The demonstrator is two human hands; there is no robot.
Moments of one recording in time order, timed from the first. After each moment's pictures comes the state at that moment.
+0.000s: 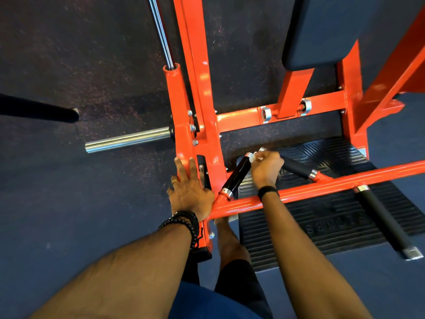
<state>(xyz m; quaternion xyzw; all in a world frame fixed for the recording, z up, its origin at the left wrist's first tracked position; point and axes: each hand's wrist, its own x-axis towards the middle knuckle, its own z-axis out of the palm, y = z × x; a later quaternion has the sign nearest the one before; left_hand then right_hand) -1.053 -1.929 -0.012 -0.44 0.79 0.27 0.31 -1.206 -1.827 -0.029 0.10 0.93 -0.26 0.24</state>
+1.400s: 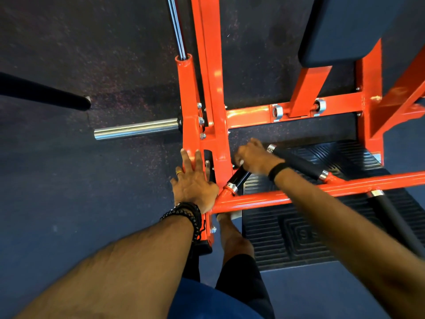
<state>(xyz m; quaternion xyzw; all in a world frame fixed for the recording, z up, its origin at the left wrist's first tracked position) -1.053 -1.928 -0.013 -0.44 0.80 0.25 0.32 -1.238 -1.849 -0.047 -0.48 0.73 0.07 0.47</state>
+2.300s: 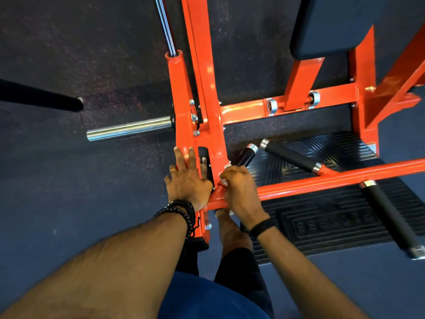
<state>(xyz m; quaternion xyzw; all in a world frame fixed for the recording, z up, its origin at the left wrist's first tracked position) -1.051 -1.927 -0.016 -0.44 0.81 0.24 0.30 -1.133 -1.810 -0.017 -0.32 0.86 -0.21 0.33</state>
